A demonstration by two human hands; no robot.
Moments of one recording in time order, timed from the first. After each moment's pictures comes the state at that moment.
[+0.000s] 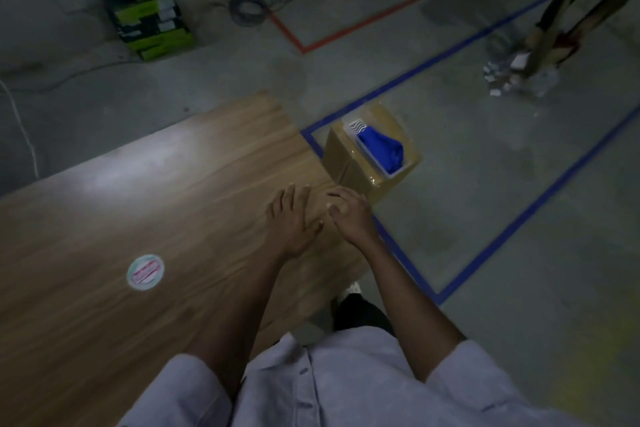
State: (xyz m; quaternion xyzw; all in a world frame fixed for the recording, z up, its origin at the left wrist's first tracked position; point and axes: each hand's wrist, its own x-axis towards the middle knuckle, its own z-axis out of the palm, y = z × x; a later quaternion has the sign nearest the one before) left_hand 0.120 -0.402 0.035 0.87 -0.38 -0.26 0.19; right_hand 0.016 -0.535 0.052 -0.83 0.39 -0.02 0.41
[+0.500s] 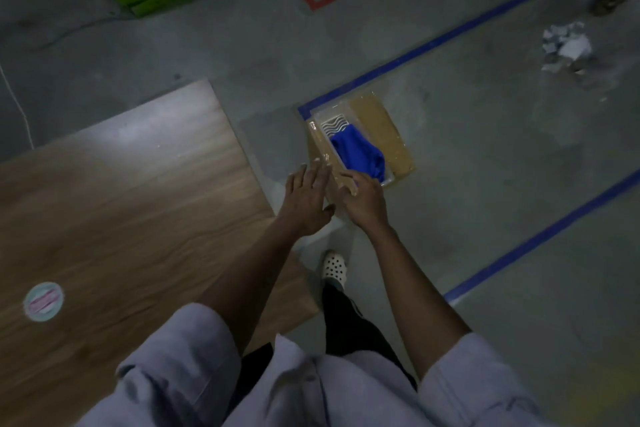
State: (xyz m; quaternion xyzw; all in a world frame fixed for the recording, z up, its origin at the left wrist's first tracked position) left_hand 0.111 -0.667 -0.007 0.86 -0.41 -0.28 0.11; right_hand 0.019 -0.789 -0.014 -0.80 0.40 0.01 0.45
